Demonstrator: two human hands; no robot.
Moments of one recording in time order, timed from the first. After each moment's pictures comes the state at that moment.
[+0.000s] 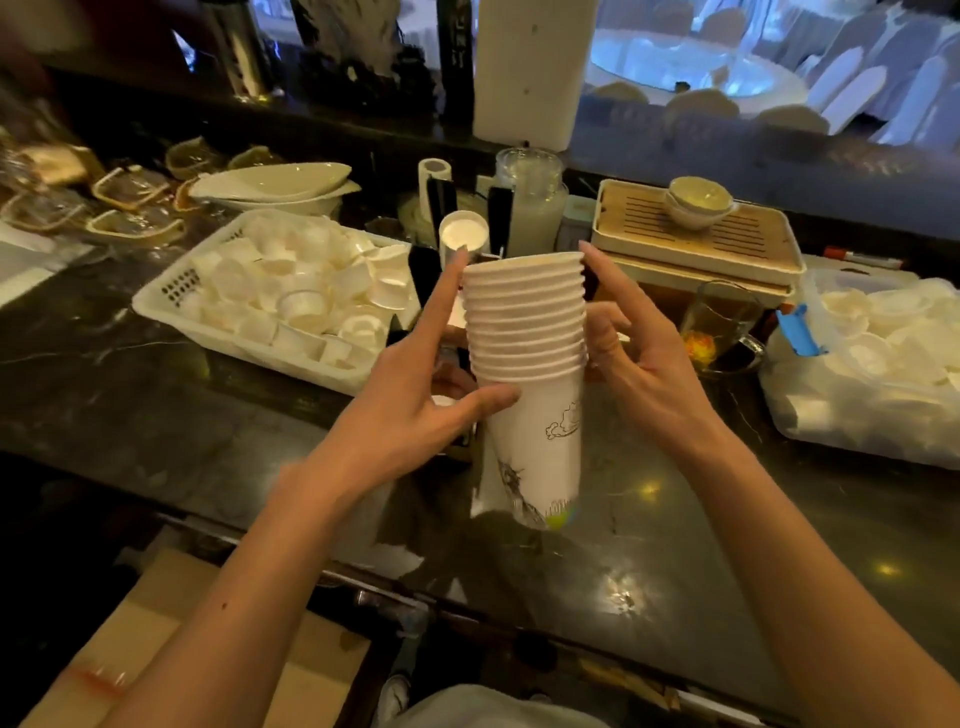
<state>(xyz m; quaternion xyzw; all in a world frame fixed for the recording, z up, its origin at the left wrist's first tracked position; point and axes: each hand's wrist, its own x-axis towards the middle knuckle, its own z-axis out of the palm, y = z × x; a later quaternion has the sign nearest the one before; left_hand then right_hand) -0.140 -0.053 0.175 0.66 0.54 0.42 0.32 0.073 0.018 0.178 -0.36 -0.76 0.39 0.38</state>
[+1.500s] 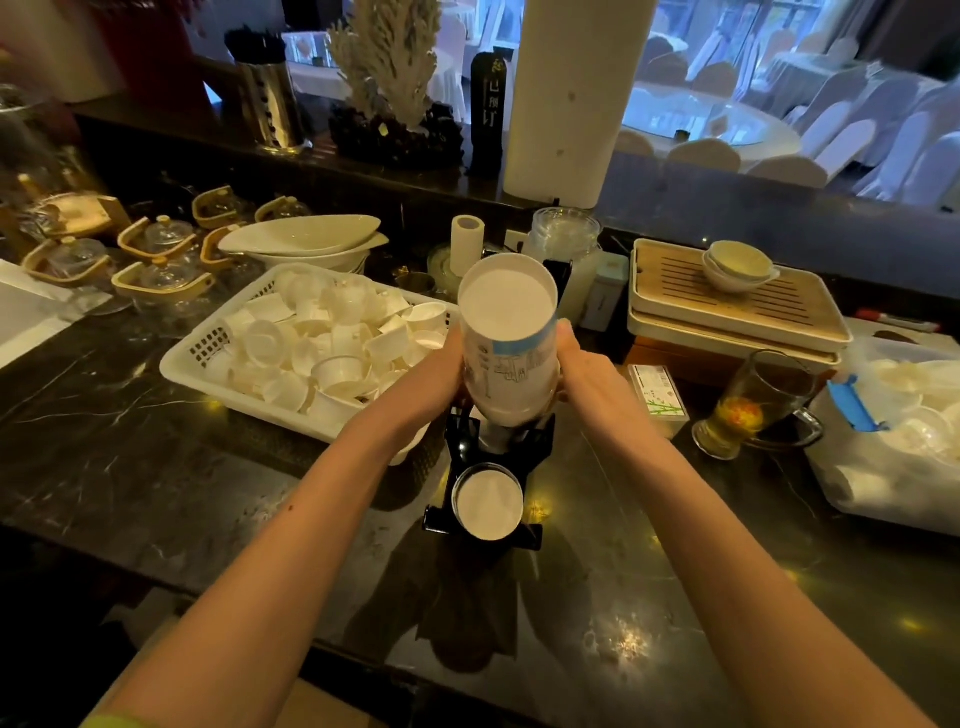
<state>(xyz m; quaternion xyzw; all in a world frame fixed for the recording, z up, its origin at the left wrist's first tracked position) -0.207 0.064 0.167 0.51 0.64 0.36 0.46 -0.038 0.089 0.173 -0.58 -0.66 0.42 0.23</state>
